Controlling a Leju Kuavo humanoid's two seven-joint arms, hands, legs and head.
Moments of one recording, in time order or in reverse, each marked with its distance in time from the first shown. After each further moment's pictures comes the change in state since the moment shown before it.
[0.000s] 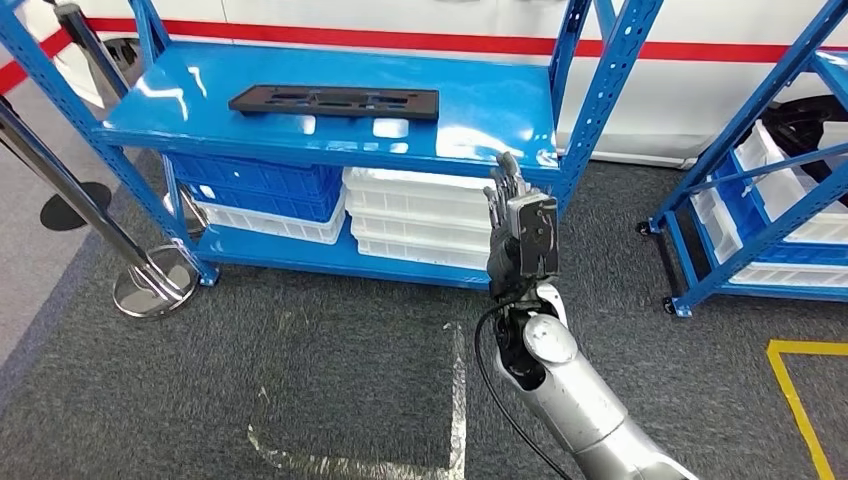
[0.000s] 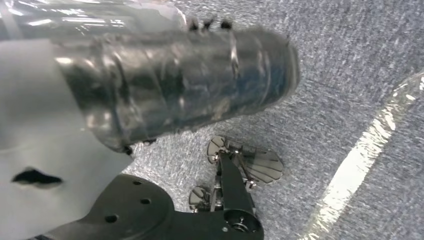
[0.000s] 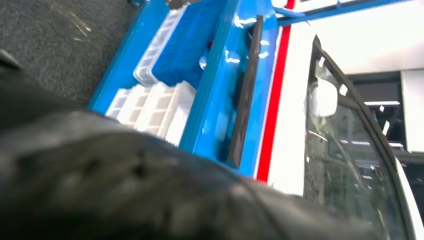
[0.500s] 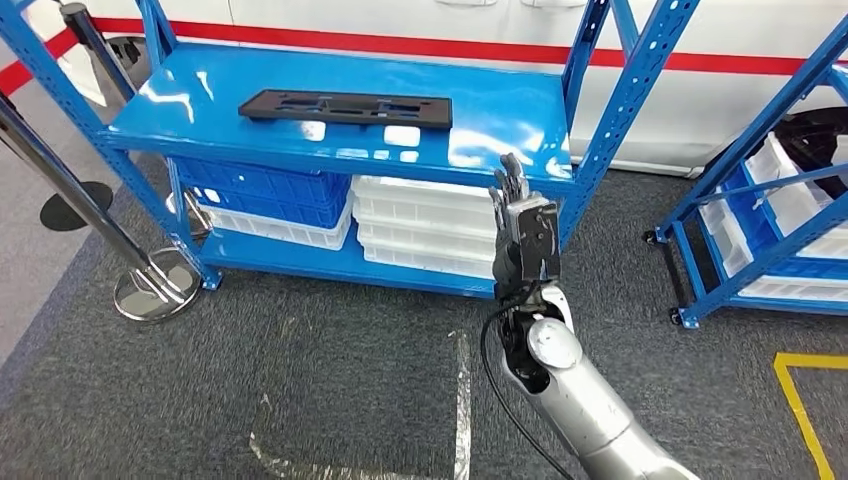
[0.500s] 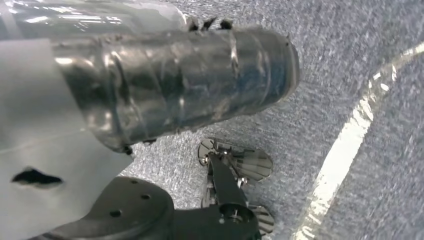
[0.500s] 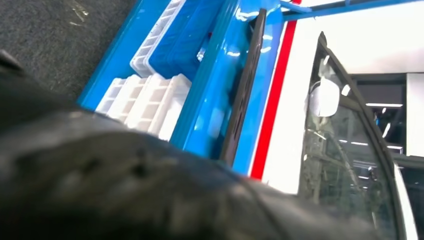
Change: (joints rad) left arm -0.005 -0.009 -0.051 0.000 -0.029 -0.022 -0.007; right arm 0.012 -0.026 0.001 -0.019 0.050 -0.007 0.016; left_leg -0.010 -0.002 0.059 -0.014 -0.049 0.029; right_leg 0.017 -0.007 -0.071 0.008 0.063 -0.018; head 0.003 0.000
